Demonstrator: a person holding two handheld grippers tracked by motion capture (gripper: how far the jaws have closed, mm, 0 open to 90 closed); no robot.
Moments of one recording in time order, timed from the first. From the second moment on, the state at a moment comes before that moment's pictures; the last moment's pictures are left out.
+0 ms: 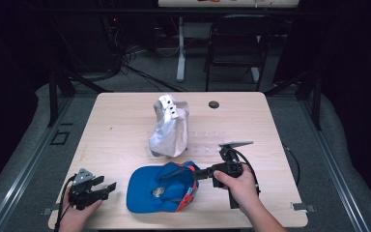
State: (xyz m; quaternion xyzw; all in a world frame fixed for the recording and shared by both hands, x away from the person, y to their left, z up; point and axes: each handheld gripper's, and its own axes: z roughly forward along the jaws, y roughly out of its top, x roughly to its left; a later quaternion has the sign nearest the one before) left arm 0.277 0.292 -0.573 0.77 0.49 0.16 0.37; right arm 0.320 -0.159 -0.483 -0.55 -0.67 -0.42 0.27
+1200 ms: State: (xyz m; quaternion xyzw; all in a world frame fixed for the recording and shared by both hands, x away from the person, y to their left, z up) left arm 0.278 0.290 -0.572 0.78 0.48 0.16 0.37; right arm 0.343 -0.211 -0.369 -0.58 -0.57 -0.50 0.30
